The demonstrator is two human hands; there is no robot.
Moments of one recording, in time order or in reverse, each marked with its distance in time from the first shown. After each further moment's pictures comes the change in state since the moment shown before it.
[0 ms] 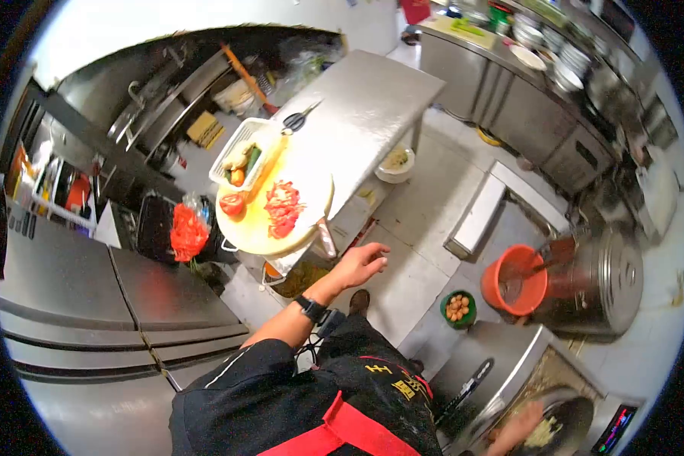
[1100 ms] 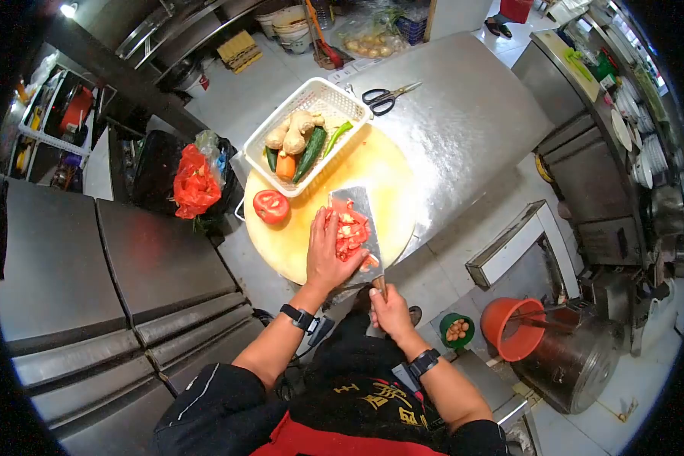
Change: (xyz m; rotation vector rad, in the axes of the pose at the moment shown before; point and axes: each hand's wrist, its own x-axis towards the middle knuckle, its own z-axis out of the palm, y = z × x) left_hand -0.007 -0.122 -0.213 0.561 0.806 -0.077; right_hand -0.118 -0.527 0.425 0.439 -1.680 0.257
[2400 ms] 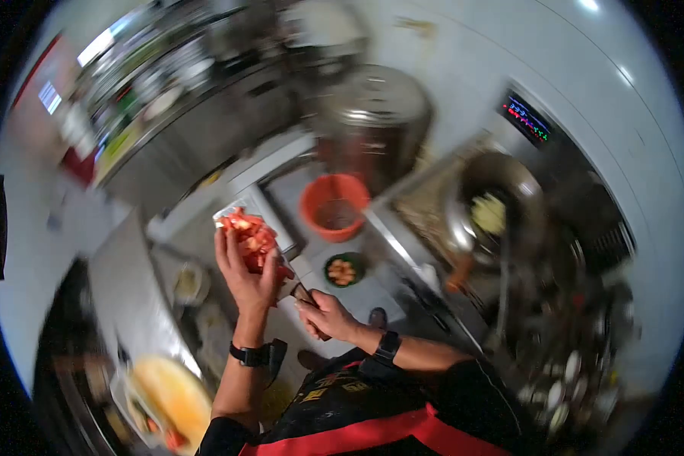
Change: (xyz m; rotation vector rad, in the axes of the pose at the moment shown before) left_hand -0.162 0.466 0.114 -0.651 -0.422 0.922; right_hand -0.334 0.152 -0.160 0.772 0.755 -0.648
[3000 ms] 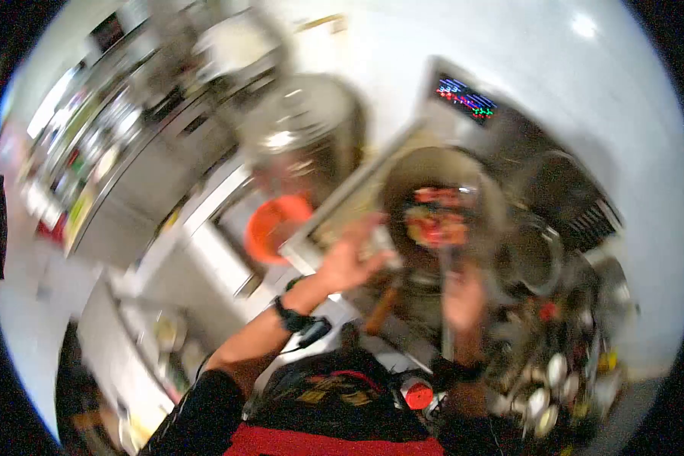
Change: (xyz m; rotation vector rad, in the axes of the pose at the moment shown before) left_hand 0.004 0.260 0.306 -0.661 -0.862 0.399; right_hand -0.256 -0.092 -0.360 0.010 0.960 -0.716
